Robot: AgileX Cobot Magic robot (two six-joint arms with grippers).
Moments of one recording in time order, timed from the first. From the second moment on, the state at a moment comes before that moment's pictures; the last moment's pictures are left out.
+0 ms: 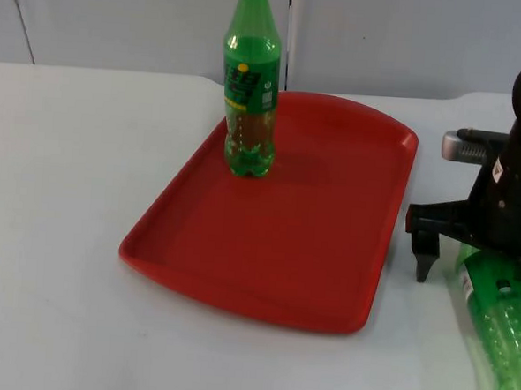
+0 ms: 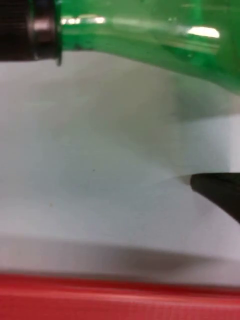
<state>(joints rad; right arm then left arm) 0.41 2.11 -1.21 -0.15 0.62 0.63 -0.36 0.00 -0.50 -0.06 1.08 0.11</state>
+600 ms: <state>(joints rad) 0.41 2.11 -1.21 -0.15 0.63 0.63 -0.36 0.00 -0.50 -0.06 1.08 0.11</state>
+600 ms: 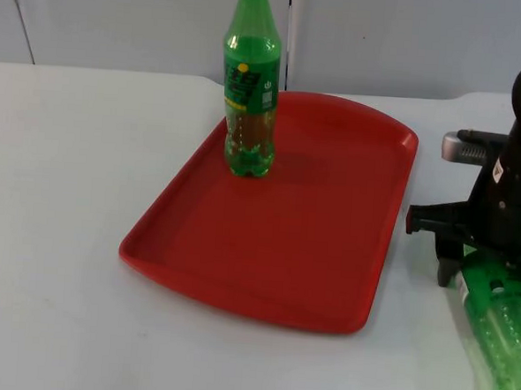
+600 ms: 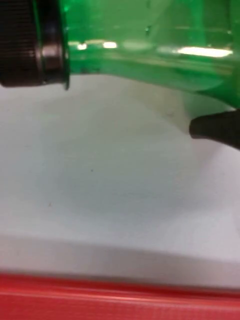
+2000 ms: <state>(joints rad) 0.47 1.62 -1.38 -0.15 0.31 0.26 -0.36 0.00 -0.50 -0.06 1.08 0.11</state>
